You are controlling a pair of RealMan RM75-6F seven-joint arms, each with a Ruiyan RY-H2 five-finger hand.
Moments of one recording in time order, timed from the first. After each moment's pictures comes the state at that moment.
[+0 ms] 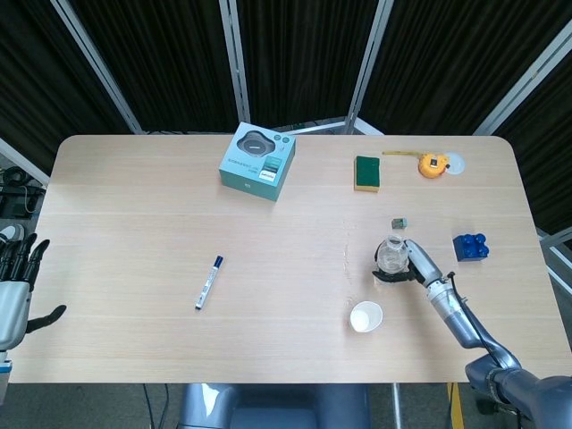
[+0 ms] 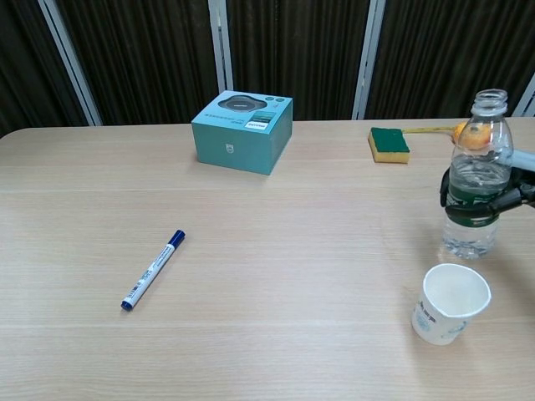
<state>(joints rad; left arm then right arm) -0.08 -1.08 -0.07 -1.80 1.46 1.51 0.30 0.58 -1.64 0.00 -0.77 -1.57 1.04 1.23</state>
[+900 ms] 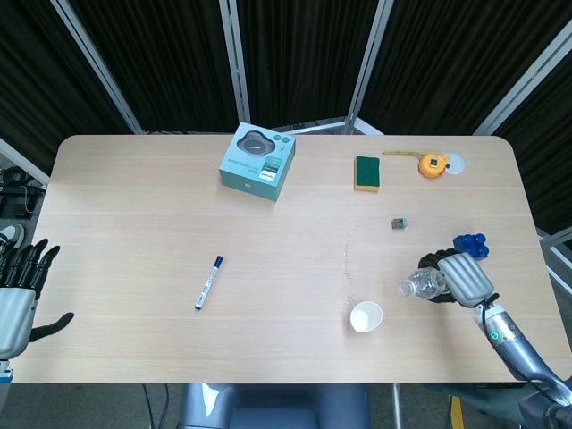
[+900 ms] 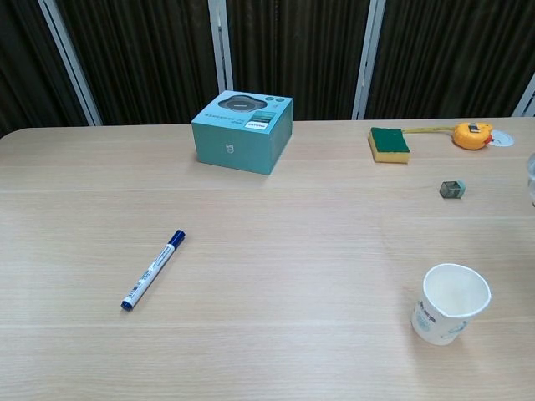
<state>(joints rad) -0.07 -1.04 -0.03 -1.84 1.54 1.53 0.26 0.44 -1.39 -0.06 -1.01 -1.63 1.25 0.41</state>
